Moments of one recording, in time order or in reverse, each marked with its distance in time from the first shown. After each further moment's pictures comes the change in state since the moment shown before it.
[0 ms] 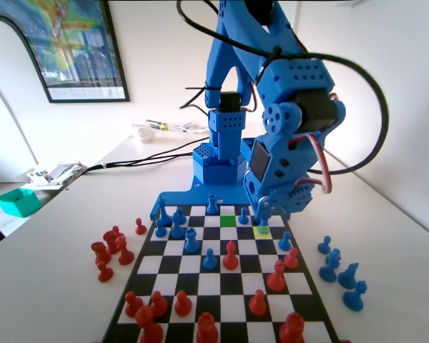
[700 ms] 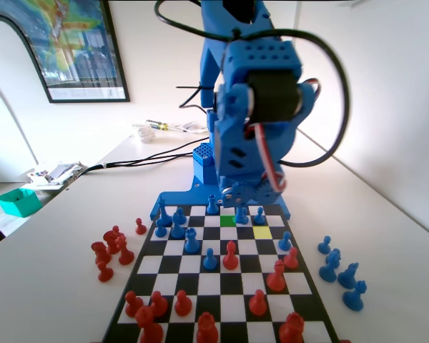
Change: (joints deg) arm 11.9 1.1 -2.2 11.7 -8.3
